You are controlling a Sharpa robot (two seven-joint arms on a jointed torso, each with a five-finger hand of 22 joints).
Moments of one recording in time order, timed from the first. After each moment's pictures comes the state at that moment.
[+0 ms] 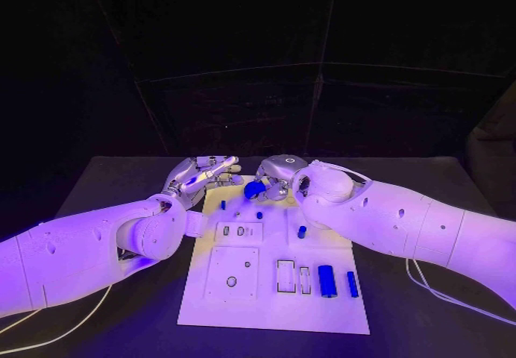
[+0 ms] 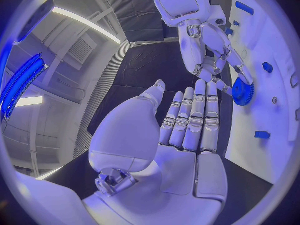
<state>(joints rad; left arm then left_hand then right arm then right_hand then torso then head) 1.19 -0.88 -0.08 1.56 0.08 -0.31 0.52 1.30 -0.01 0.16 0.08 0.05 0.91 0.23 0.13 0.07 1.02 0.17 0.14 0.07 1.08 0.13 0.20 0.15 0.18 0.89 0.24 0.30 0.09 1.22 -0.39 0.02 1.20 -1.70 -0.19 -0.24 1.19 -0.06 -0.02 0.19 0.20 0.91 0.16 0.07 0.07 1.40 0.08 1.27 1.31 1.46 0.00 1.52 1.31 0.08 1.38 0.10 1.41 1.16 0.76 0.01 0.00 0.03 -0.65</state>
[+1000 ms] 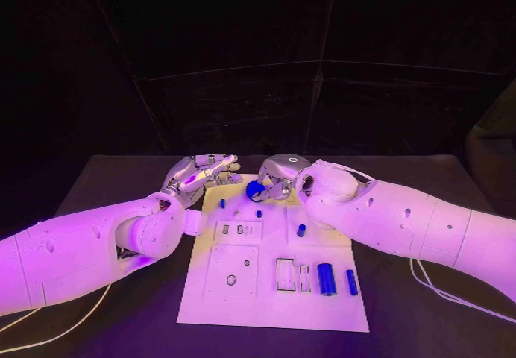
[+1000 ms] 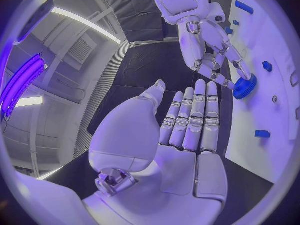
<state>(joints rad) 1.19 -0.88 -0.08 1.56 0.08 -0.31 0.52 1.30 -0.01 0.16 0.08 0.05 0.91 0.23 0.13 0.07 1.02 0.17 0.13 0.07 1.08 0.13 0.20 0.15 0.18 0.89 0.24 0.30 0.09 1.22 -0.42 0.02 1.23 -1.69 -0.21 -0.23 1.22 -0.04 -0.02 0.20 0.23 0.94 0.16 0.07 0.07 1.42 0.07 1.30 1.31 1.46 0.00 1.53 1.31 0.09 1.38 0.10 1.41 1.17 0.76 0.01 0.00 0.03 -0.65</state>
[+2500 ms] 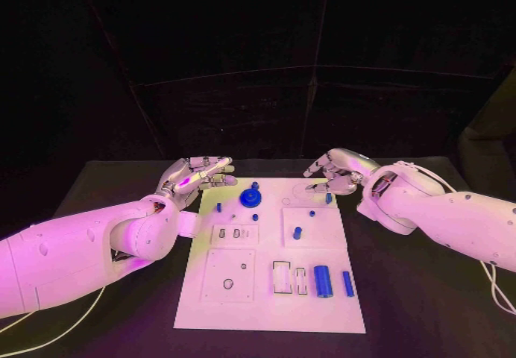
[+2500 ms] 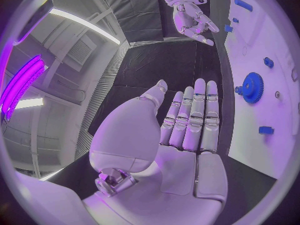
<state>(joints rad) 1.19 -0.90 -0.08 1.55 0.07 -0.31 0.52 1.31 0.00 0.17 0.05 0.05 0.93 0.22 0.12 0.07 1.05 0.16 0.13 0.07 1.11 0.12 0.20 0.16 0.18 0.91 0.23 0.30 0.08 1.23 -0.79 0.01 1.40 -1.29 -0.33 0.03 1.41 -0.03 0.03 0.05 0.25 0.96 0.15 0.07 0.07 1.41 0.07 1.29 1.31 1.46 0.00 1.53 1.31 0.09 1.37 0.10 1.40 1.14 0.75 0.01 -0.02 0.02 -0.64</state>
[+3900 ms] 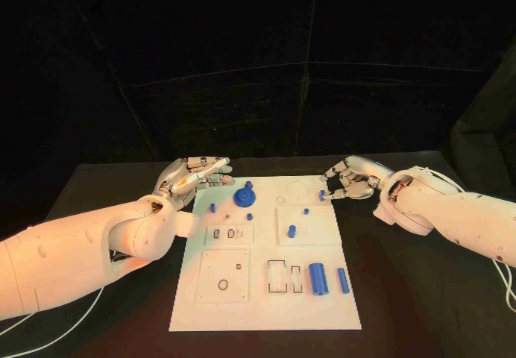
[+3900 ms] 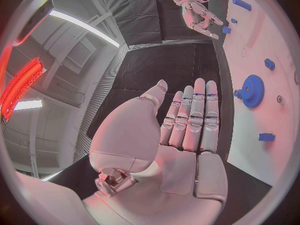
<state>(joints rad) 1.19 -0.87 -0.08 1.52 0.06 -0.29 0.52 1.31 0.00 0.18 0.05 0.05 0.95 0.21 0.12 0.07 1.06 0.16 0.13 0.07 1.11 0.11 0.20 0.16 0.18 0.92 0.23 0.30 0.08 1.19 -0.82 0.01 1.27 -1.22 -0.25 0.13 1.42 -0.05 0.02 0.03 0.26 0.90 0.17 0.07 0.07 1.40 0.07 1.28 1.31 1.46 0.00 1.53 1.31 0.09 1.37 0.10 1.40 1.15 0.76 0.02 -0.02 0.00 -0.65</state>
